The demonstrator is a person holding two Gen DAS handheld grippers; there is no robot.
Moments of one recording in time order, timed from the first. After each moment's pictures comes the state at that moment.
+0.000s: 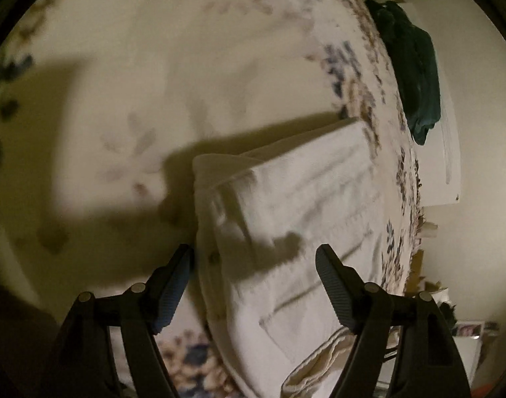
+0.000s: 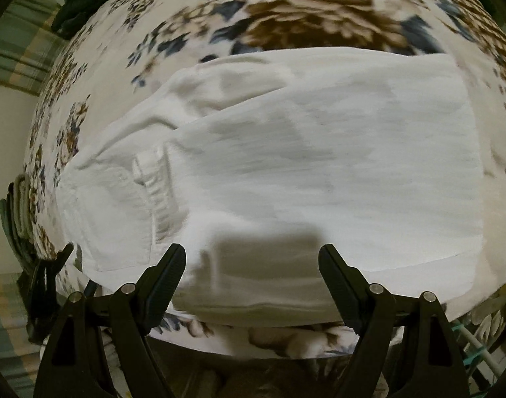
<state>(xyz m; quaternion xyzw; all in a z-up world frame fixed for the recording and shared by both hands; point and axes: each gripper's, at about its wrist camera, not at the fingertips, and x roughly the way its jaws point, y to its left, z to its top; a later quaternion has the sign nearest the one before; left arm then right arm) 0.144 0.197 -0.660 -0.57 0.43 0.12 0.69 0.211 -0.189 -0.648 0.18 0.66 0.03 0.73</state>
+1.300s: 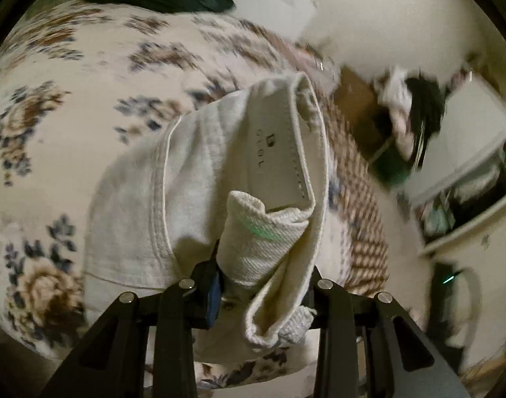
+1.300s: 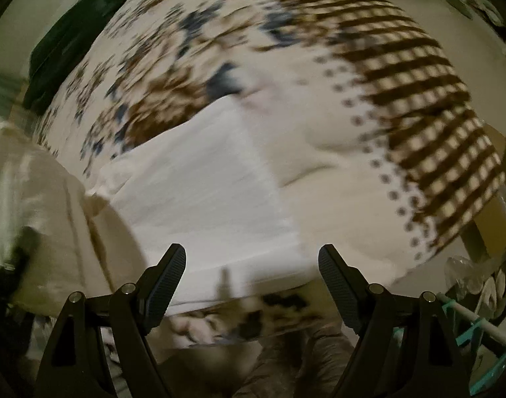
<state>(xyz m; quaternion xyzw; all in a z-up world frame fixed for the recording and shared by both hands) 0.182 -0.170 -0.491 -0.16 0.49 -0.18 0.84 0.134 -0.389 -0.601 0.27 0.60 -0.08 0.75</state>
